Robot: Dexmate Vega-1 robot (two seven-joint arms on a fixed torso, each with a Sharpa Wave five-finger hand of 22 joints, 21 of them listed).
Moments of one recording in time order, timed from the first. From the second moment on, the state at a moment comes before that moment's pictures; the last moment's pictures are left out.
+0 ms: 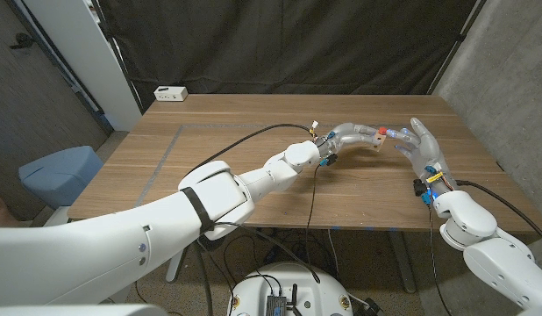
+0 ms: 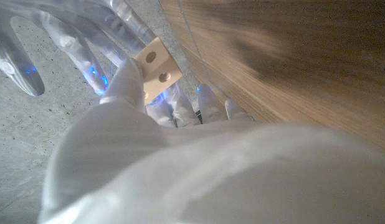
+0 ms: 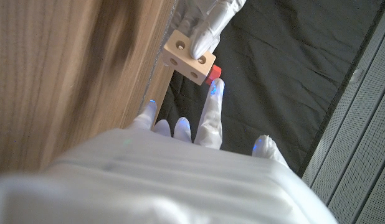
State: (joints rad) left arm 0.24 -0.21 0.94 -0.36 -0.24 -0.54 -0.17; left_hand 0.90 0.07 0.31 -0.19 0.21 0.84 -0.20 0.27 0.21 0.89 -0.21 0.24 0.56 0.47 -0.05 0.23 0.24 0.12 0.09 0.21 0.18; right arm -1.51 -0.69 0.04 -2.01 0.59 0.13 -0.29; right_hand 0.05 0.06 0.35 -0.01 0.22 0.82 0.01 0.23 0.19 0.03 0.02 0.20 0.18 -0.13 0.14 0.21 0.20 0.13 0.16 0.19 0.17
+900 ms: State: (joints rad) left arm 0.23 -0.21 0.94 -0.36 -0.24 -0.50 -0.17; left_hand 0.90 0.07 0.31 -0.19 0.21 0.84 -0.20 0.27 0.21 0.89 -0.21 0.24 0.56 0.47 -0.05 0.23 0.24 0.12 0.09 0.21 0.18; right arm -1.48 -0.69 0.03 -1.99 0.61 0.10 -0.27; right_hand 0.06 0.06 0.34 -0.03 0.22 0.57 -0.03 0.17 0.19 -0.07 0.06 0.18 0.18 -0.17 0.16 0.20 0.20 0.11 0.18 0.18 0.17
